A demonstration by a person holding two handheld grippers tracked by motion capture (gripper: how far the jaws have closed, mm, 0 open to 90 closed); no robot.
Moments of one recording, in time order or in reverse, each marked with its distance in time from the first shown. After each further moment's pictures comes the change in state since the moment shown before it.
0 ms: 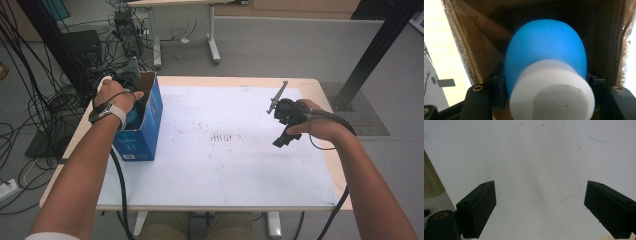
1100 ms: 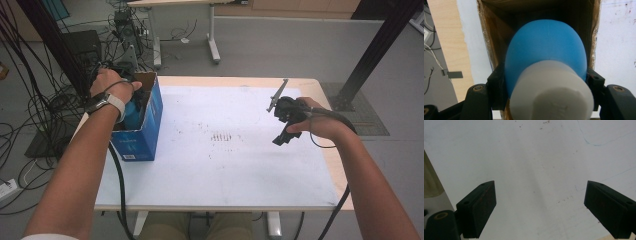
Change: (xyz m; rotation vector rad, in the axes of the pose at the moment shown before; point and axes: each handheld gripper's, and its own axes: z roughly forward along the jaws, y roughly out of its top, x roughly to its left) left arm -0.004 -0.002 -0.031 -0.008 0.012 -0.031; right arm -0.002 0.003 -0.004 -0.009 -0.008 -0.013
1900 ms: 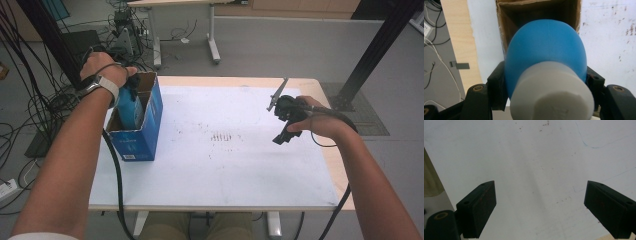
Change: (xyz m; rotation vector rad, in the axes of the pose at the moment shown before) left arm 0.004 0.000 -0.044 0.005 -0.001 -0.018; right arm 0.000 0.001 -0.004 -0.006 -0.004 -0.015
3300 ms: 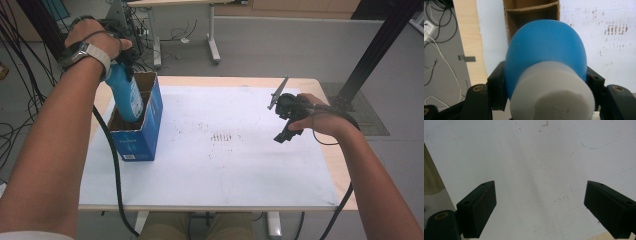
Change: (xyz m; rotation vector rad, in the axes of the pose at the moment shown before) left arm -0.005 -0.003 -0.069 0.005 -0.016 -0.016; right arm -0.001 0.001 -0.006 0.005 -0.004 -0.015
